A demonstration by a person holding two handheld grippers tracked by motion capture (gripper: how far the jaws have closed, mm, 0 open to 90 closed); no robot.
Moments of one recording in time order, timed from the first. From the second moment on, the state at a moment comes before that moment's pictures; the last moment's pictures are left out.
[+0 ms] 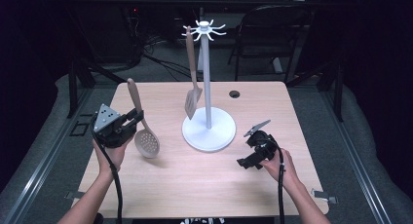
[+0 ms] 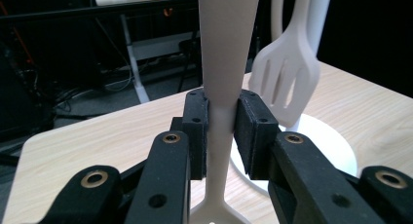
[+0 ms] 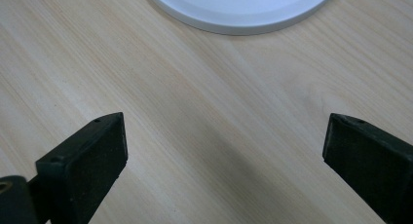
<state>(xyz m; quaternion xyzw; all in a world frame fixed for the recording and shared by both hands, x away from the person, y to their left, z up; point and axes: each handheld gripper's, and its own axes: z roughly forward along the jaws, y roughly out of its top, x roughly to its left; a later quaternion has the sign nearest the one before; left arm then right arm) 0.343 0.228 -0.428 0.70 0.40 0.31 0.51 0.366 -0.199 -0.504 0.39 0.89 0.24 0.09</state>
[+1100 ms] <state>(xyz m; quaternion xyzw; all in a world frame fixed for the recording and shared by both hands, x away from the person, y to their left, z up) 0.357 0.159 -0.403 0.73 0.33 0.28 0.53 0.366 -0.200 -0.504 0.39 0.89 0.24 0.08</state>
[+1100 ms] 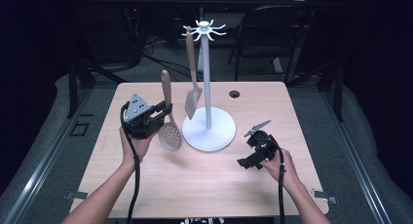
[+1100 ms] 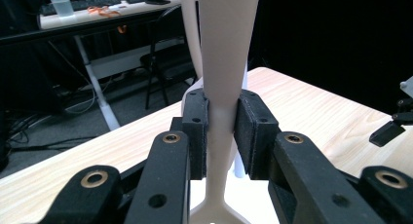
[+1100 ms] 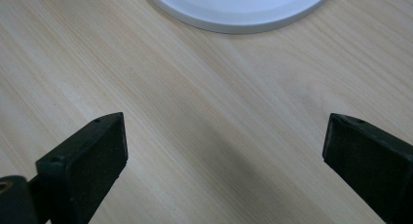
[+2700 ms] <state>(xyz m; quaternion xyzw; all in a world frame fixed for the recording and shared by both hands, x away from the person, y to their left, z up) 0.380 0.122 -0.384 0.73 0.32 0.28 0.54 0.366 -0.202 -0.504 0.39 0.89 0.24 0.08</state>
